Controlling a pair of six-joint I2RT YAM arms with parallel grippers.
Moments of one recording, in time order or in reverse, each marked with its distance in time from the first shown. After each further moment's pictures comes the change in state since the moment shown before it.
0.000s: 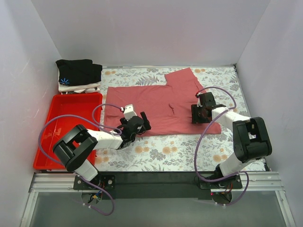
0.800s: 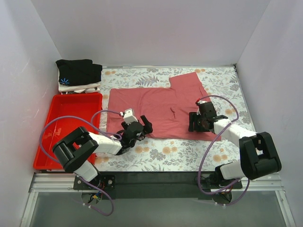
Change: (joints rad) left arm -0.059 -0.005 -0.102 0.155 -0.013 -0.070; right arm 0.074 -0.204 -0.200 0.048 -0.018 0.118
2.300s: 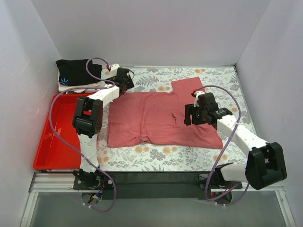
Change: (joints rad) left arm 0.540 0.494 1.068 -0.716 0.032 0.336; right arm 0.056 -0.090 0.196 -0.181 -0.071 -0.068
